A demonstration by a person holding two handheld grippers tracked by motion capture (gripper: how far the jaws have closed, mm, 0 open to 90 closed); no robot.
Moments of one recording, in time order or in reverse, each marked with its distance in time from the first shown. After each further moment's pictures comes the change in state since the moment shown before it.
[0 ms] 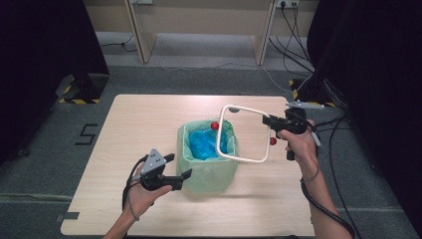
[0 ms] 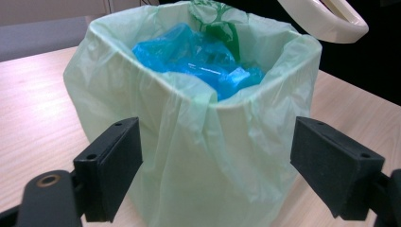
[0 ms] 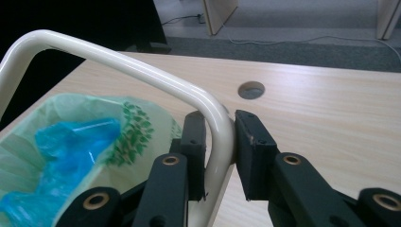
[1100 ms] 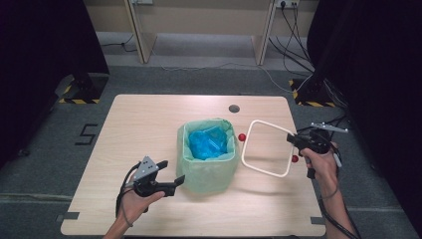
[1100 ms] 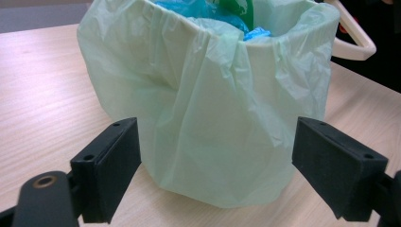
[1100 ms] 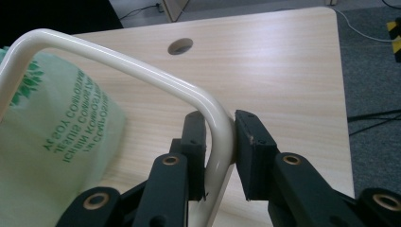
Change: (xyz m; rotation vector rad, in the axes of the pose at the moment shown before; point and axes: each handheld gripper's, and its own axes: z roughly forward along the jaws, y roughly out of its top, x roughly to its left) left arm 0.012 -0.028 -0.006 0.016 0.000 -0.041; right arm -0.074 -0.068 -0.023 0.023 -0.123 0.116
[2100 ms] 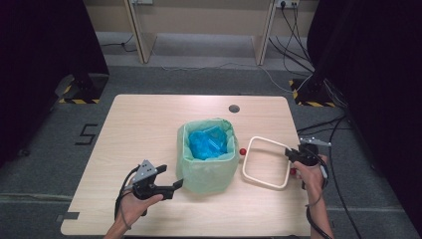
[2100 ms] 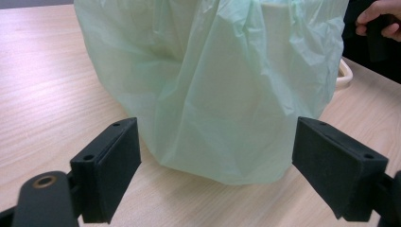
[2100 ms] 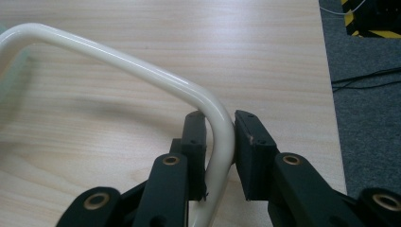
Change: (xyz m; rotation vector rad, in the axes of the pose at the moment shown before) left arm 0.007 -0.015 -0.001 0.026 -0.009 -0.027; right arm -0.016 -0.055 0.042 0.099 -0.179 -0.037
